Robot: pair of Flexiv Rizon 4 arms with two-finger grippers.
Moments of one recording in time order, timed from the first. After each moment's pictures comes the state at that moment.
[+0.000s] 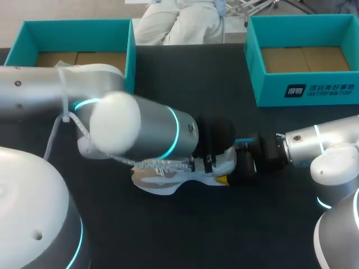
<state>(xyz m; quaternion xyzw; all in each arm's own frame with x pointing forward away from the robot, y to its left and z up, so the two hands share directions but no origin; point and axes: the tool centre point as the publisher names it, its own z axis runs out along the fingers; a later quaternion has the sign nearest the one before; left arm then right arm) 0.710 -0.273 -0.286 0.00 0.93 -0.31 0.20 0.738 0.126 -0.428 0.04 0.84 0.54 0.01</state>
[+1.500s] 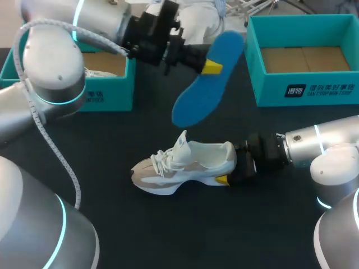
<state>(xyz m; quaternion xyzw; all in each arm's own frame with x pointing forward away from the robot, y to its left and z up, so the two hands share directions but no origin) 0.738 -0.244 -0.074 0.07 0.79 -0.59 -0.11 0.738 0.126 -0.428 0.04 0.84 0.54 0.01</state>
